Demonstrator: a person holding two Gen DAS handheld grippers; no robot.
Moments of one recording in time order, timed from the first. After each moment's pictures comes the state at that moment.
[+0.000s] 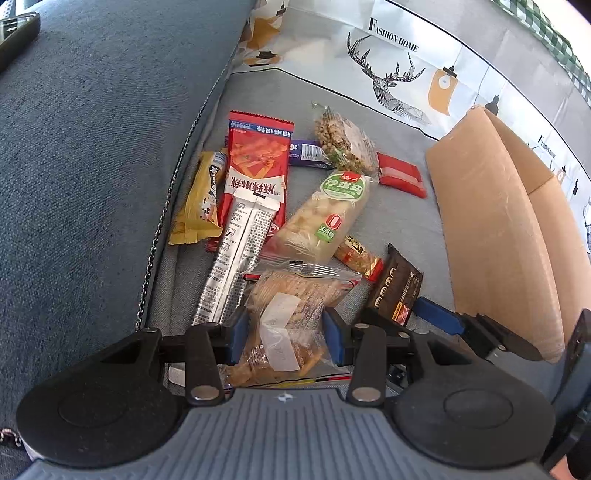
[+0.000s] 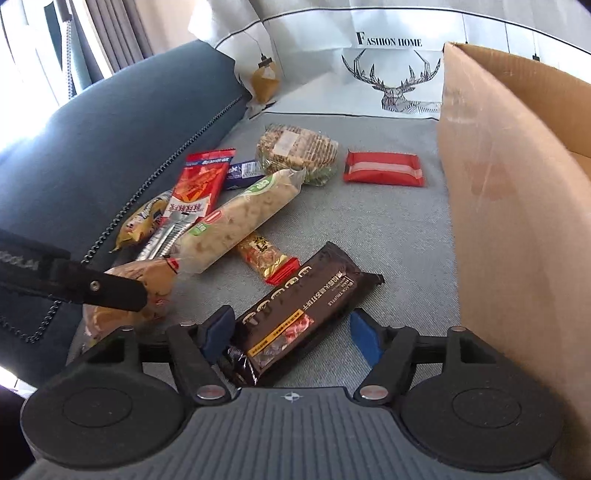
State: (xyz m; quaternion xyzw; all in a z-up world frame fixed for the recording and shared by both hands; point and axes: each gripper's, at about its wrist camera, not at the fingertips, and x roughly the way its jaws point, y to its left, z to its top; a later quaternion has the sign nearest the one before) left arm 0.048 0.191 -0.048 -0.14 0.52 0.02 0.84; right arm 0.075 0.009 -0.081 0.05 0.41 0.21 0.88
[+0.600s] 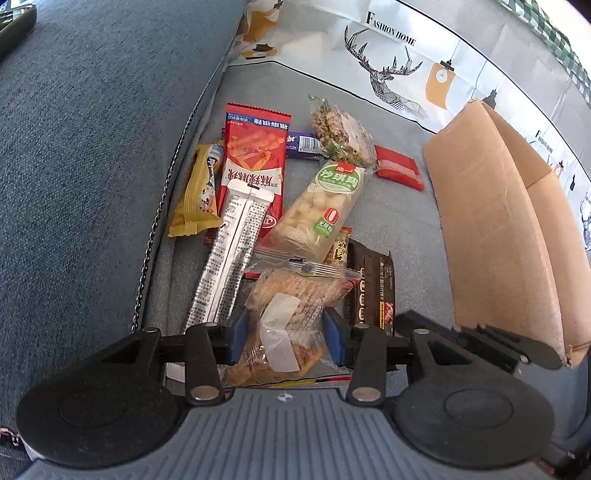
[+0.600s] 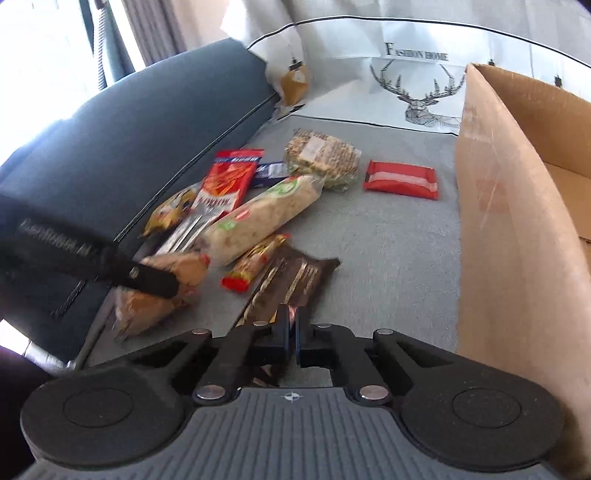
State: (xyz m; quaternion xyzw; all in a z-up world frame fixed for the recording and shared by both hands) left arm 0.046 0.188 -0.050 -0.15 0.53 0.01 0.84; right arm 0.056 0.001 -0.064 0.02 0.40 0.26 0.88
